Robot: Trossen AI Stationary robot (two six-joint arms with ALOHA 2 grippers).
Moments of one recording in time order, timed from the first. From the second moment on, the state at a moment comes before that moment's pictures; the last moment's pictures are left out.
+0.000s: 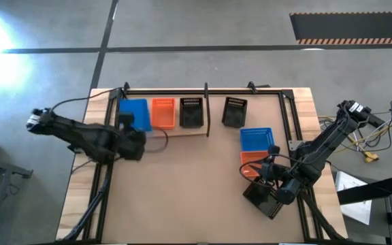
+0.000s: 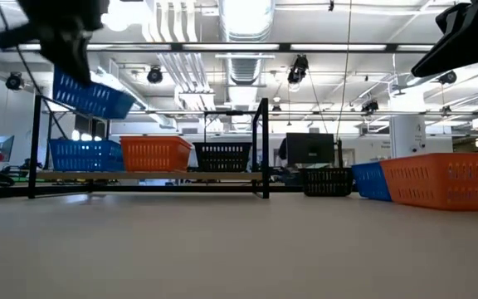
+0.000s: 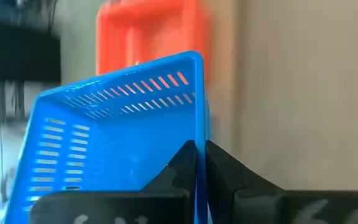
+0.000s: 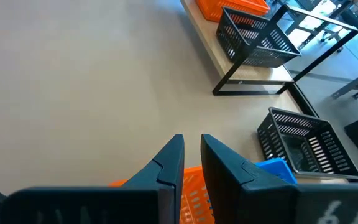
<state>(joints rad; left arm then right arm) -0.26 1.07 1.00 -1.34 -0.68 -0.23 0.82 1.19 0.73 -0.69 0.94 0.64</state>
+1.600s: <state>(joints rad) 0.14 0.99 0.78 -1.00 -0.51 0.20 0.82 1.19 0.73 -0.66 0.97 0.63</state>
